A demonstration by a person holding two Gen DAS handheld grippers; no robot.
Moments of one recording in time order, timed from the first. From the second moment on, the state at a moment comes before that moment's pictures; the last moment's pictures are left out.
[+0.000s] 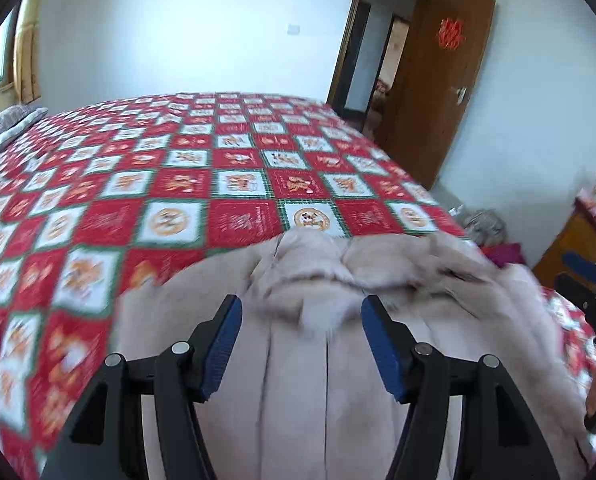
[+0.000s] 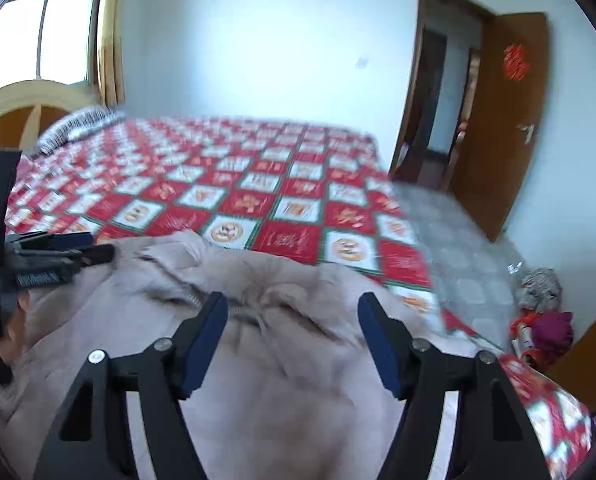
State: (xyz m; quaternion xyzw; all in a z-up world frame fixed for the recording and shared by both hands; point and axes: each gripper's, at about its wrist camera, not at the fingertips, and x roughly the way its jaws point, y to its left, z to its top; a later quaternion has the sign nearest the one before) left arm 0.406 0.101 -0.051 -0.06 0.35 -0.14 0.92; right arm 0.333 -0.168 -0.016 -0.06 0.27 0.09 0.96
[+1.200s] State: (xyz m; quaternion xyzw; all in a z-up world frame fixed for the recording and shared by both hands) left arm -0.009 0.291 0.014 -0.06 0.21 -0.12 0.97; right arm 0.022 -0.253 -0.079 0.05 0.40 0.13 0.91
